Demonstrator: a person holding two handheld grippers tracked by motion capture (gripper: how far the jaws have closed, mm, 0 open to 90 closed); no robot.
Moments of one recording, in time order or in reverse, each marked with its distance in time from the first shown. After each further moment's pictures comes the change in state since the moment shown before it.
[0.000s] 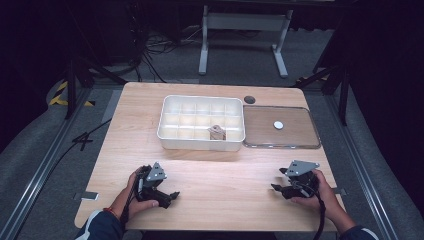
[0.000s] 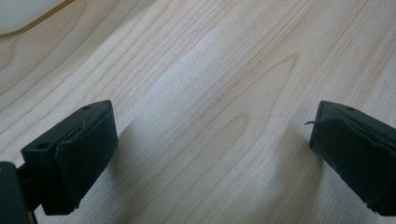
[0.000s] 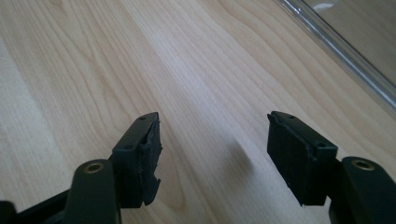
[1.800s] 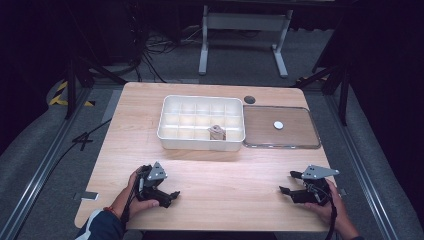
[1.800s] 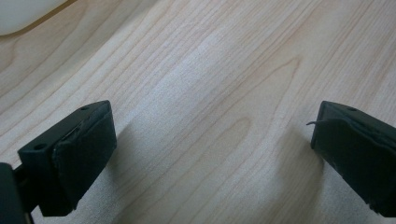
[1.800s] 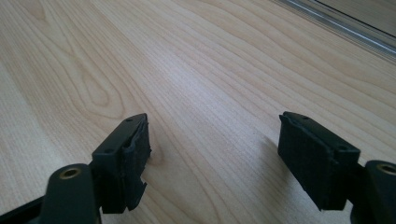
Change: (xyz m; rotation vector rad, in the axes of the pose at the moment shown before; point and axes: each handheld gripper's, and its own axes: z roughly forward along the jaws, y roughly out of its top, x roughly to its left) left arm 0.000 0.002 0.001 0.010 0.005 -0.002; right arm -0.012 -0.044 -0.006 -0.129 0.013 0.188
